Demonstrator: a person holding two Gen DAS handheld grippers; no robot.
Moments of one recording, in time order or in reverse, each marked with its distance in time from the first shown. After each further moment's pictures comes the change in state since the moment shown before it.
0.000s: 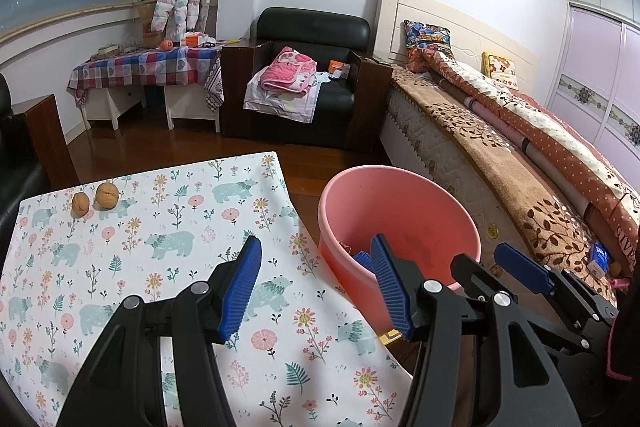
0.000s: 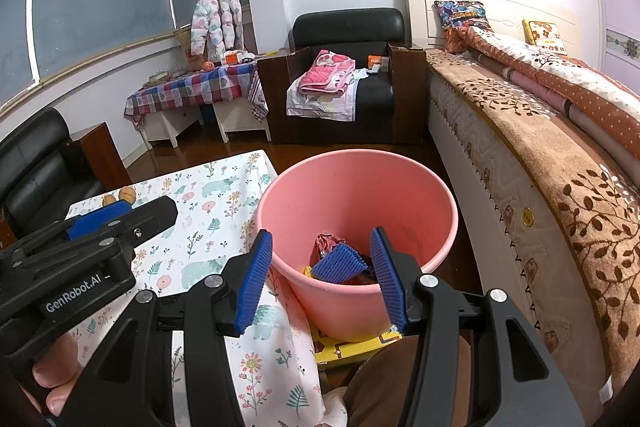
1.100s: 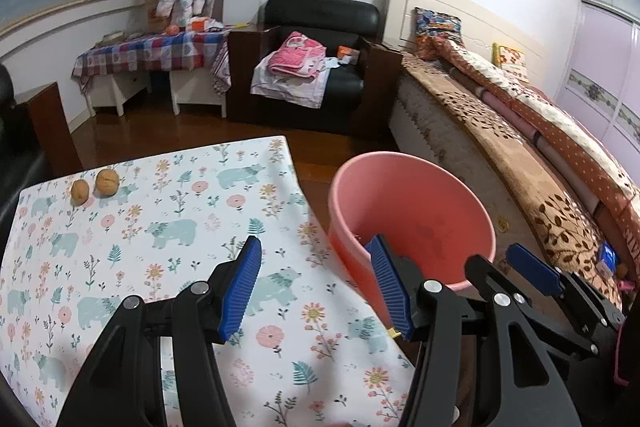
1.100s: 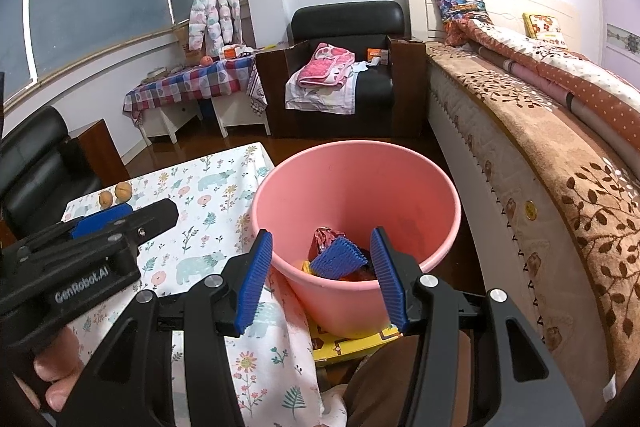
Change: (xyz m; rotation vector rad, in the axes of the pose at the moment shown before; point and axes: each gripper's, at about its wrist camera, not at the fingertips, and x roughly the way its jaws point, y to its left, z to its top) left arm 0.018 0.010 -0.005 -0.022 0.058 0.023; right arm 0.009 -0.009 -0.011 -0.004 0.027 0.006
